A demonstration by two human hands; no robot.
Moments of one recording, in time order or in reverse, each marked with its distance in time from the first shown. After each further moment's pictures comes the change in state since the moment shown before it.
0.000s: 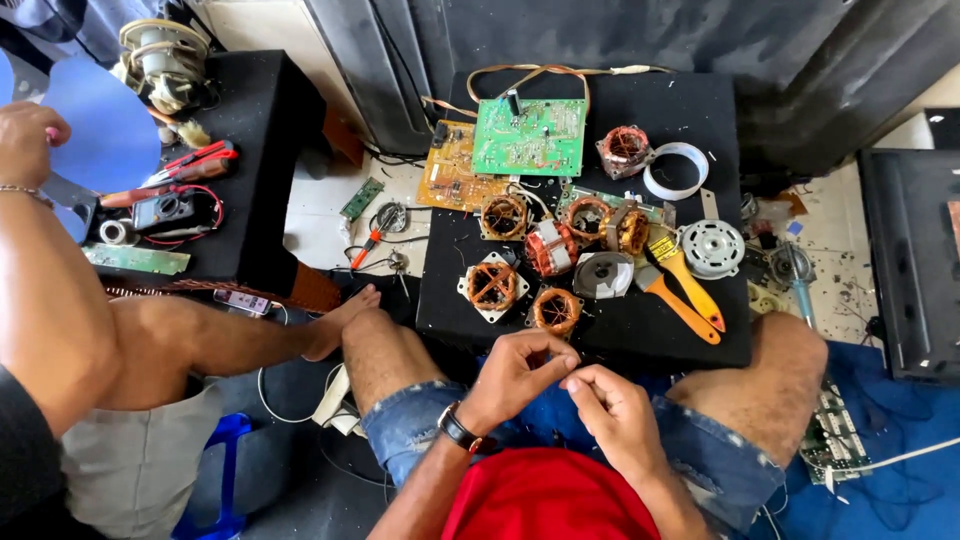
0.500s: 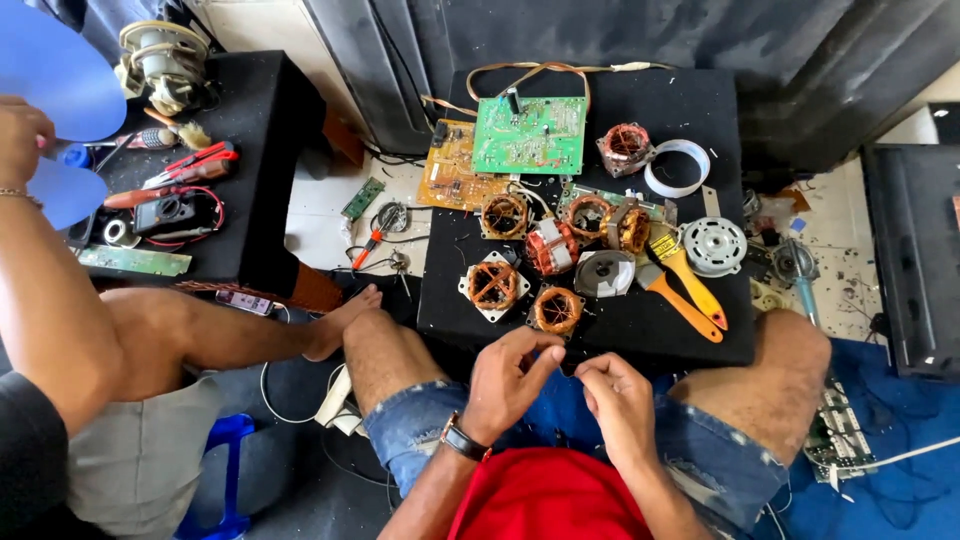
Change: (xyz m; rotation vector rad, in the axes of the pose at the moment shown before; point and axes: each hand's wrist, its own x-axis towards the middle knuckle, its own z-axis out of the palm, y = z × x) left_hand -0.013 -0.003 0.002 0.324 0.189 0.049; right_hand 0.011 0.015 0.017 0.390 0.238 0.177
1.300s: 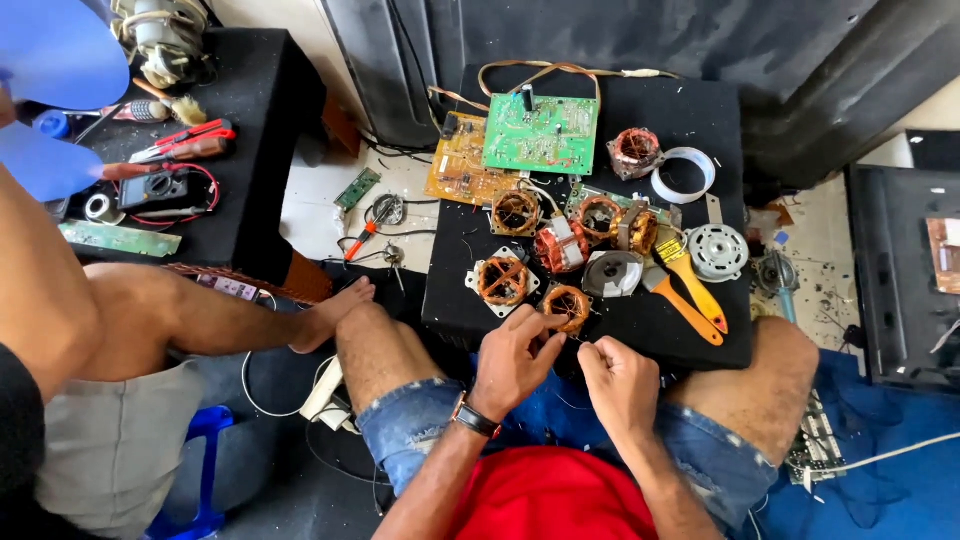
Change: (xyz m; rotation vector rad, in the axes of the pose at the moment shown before) left_hand 0.010 -0.043 0.014 0.013 0.165 0.112; right_hand 0.028 0.001 0.009 -0.702 0.216 -0.172
